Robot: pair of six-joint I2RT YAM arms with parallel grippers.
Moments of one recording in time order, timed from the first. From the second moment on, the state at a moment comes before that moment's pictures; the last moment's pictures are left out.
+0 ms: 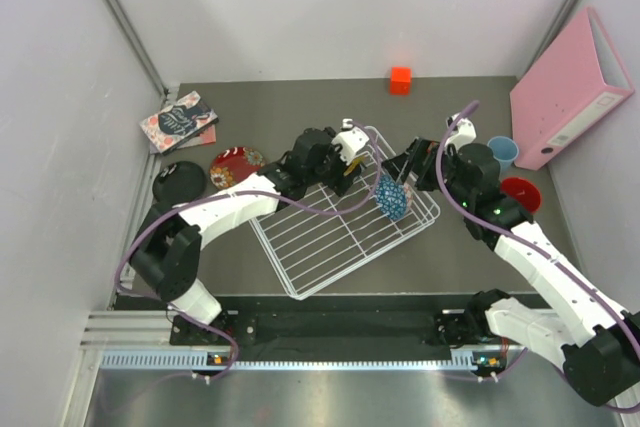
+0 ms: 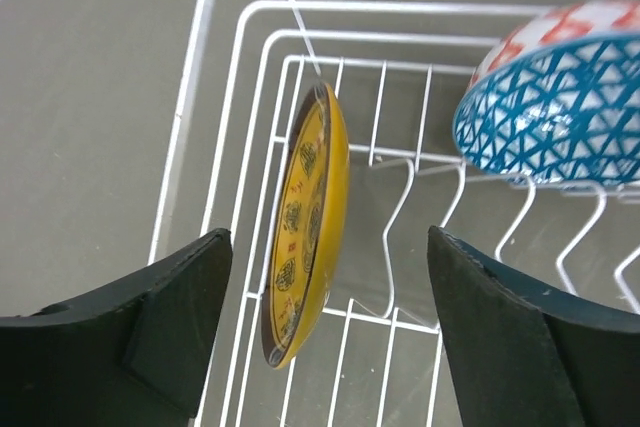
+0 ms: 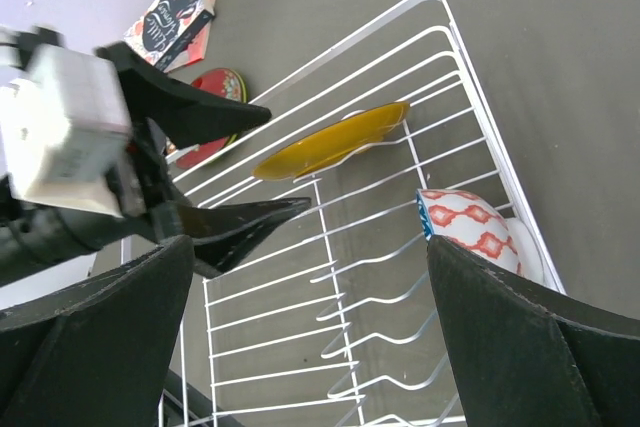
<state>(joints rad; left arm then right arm) -0.73 1.59 1.13 -0.02 0.03 0.23 0.44 0.95 0.79 -0.12 -0.12 0.60</state>
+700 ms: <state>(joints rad) -0.73 1.62 1.09 -0.02 0.10 0.32 0.44 0.96 0.79 -0.12 -0.11 0.60</state>
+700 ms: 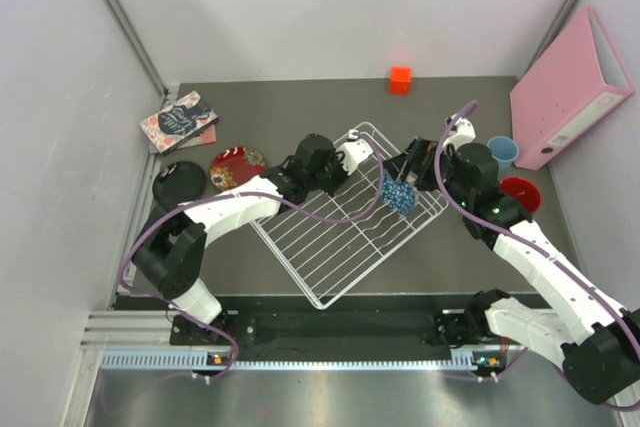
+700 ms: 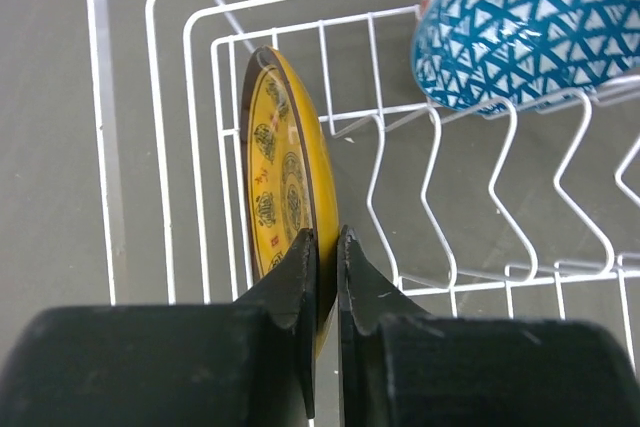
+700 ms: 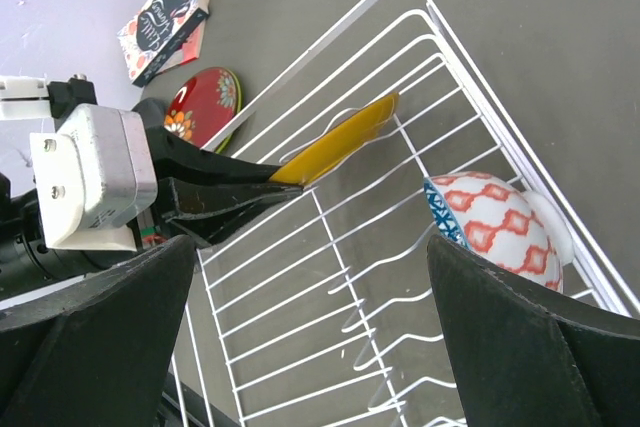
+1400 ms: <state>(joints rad) -0.71 1.60 1.15 -0.15 0.13 0.29 0.44 0.96 0.79 -0.12 -0.11 0.60</state>
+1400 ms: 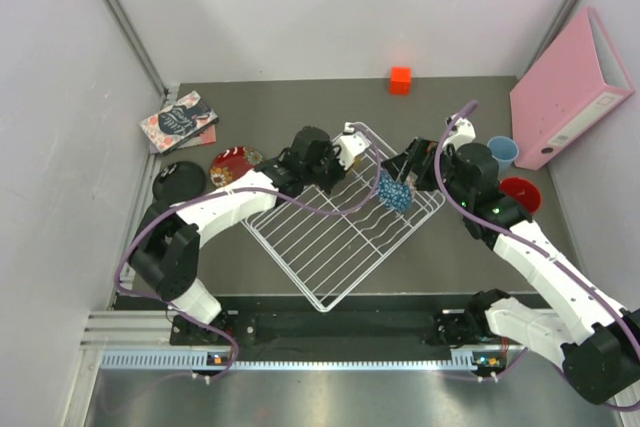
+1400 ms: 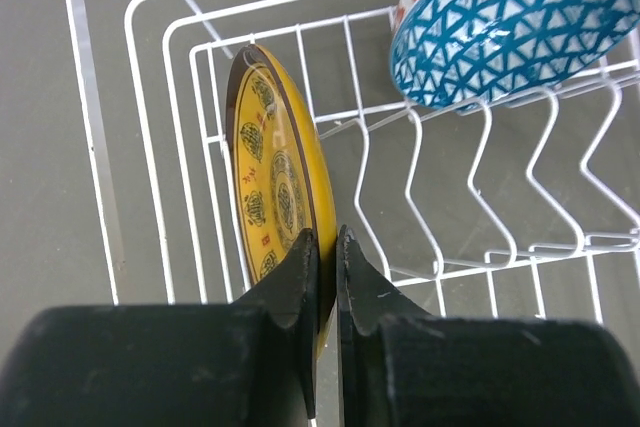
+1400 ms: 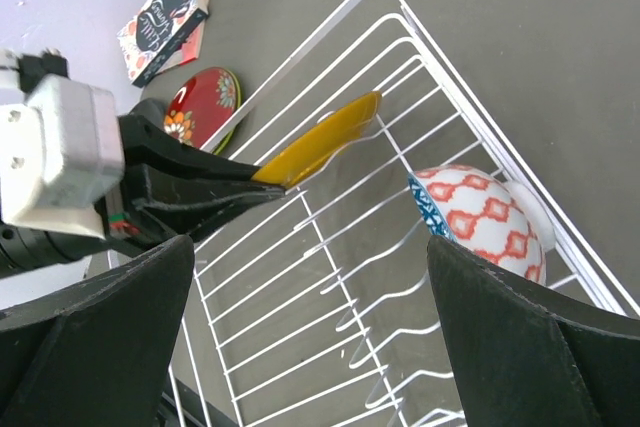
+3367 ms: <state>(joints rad) -0.62 1.58 1.15 -0.08 0.27 0.21 0.37 1.33 0.82 -0.26 0.29 0.43</state>
